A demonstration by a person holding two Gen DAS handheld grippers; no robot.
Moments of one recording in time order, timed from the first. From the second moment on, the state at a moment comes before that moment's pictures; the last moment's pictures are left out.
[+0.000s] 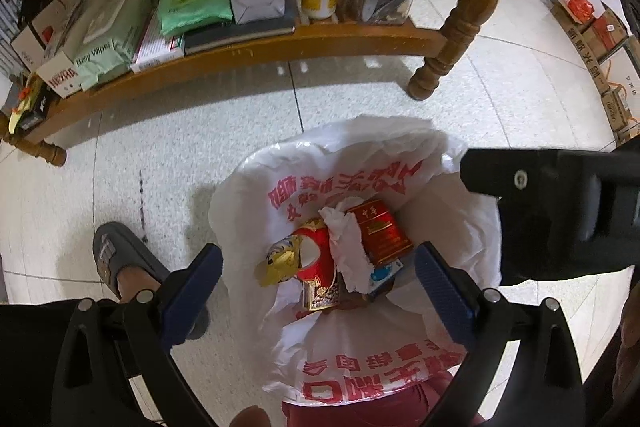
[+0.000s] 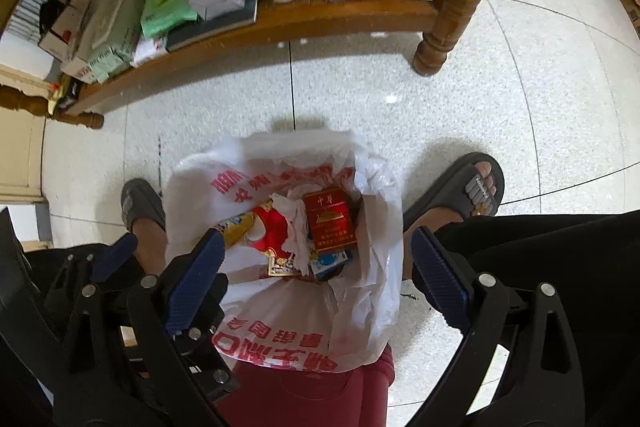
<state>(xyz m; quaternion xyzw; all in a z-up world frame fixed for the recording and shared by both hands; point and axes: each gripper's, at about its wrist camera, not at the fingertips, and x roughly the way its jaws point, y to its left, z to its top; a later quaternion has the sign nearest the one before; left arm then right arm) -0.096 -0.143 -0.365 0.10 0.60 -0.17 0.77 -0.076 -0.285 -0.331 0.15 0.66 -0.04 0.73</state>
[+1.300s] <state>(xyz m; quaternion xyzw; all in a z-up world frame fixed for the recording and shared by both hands) -0.061 -0.116 -0.137 0.05 0.41 -0.14 0.90 -0.073 -0.285 -0.064 0.09 0.44 0.02 0.89</state>
